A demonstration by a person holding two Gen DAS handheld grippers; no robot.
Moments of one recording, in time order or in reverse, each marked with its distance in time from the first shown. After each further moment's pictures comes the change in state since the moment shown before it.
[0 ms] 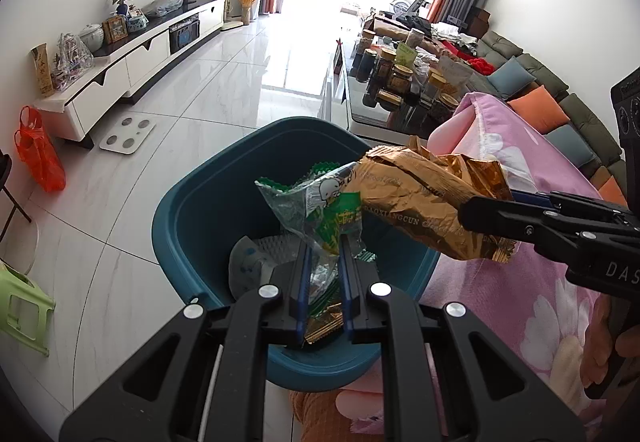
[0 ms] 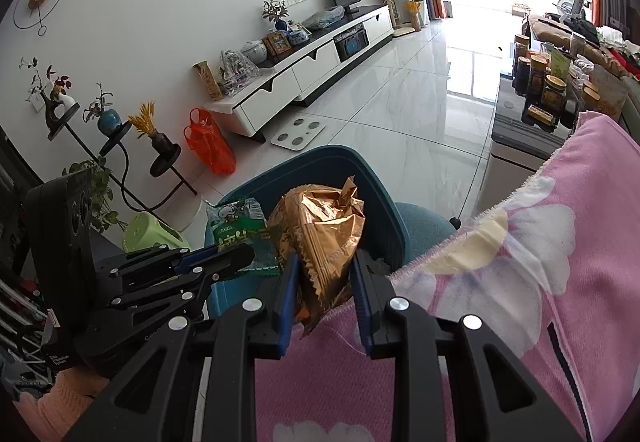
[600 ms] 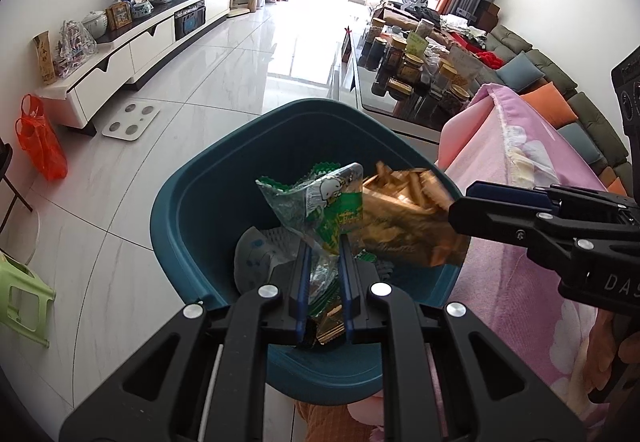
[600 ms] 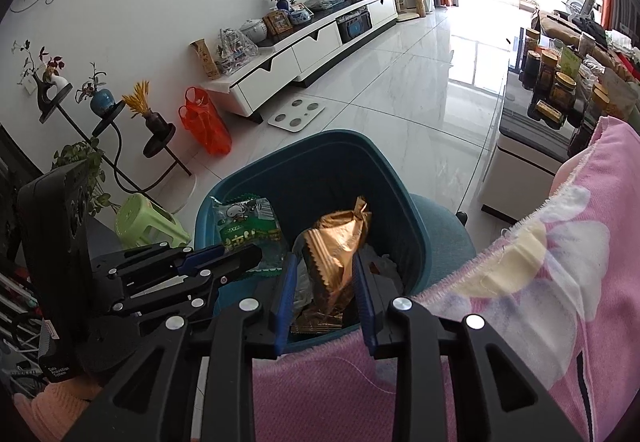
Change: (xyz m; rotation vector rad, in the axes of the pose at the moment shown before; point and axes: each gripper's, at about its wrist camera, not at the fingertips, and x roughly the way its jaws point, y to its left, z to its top) left arm 0.024 0.007 0.003 -0.023 0.047 0.014; right arm 0.030 0.011 0.008 -0.031 0.076 -0.022
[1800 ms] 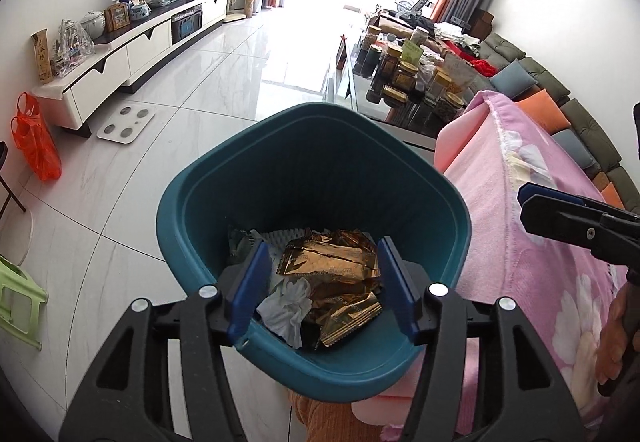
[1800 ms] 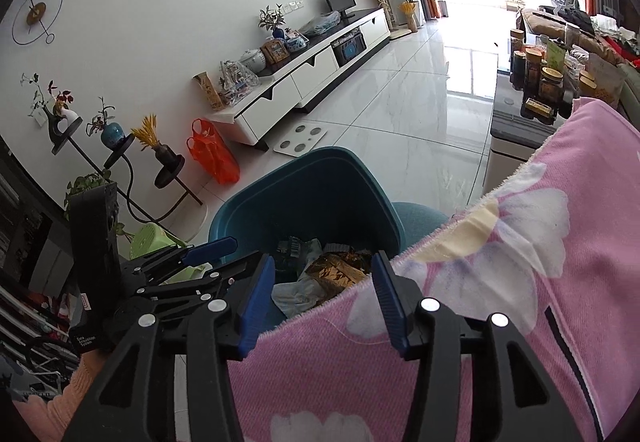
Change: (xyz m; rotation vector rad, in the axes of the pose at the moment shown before) left arm 0.000 0.008 -0.006 -0.009 -0.047 -0.044; right arm -0.043 -0.026 -0.024 0.073 -0.123 0.053
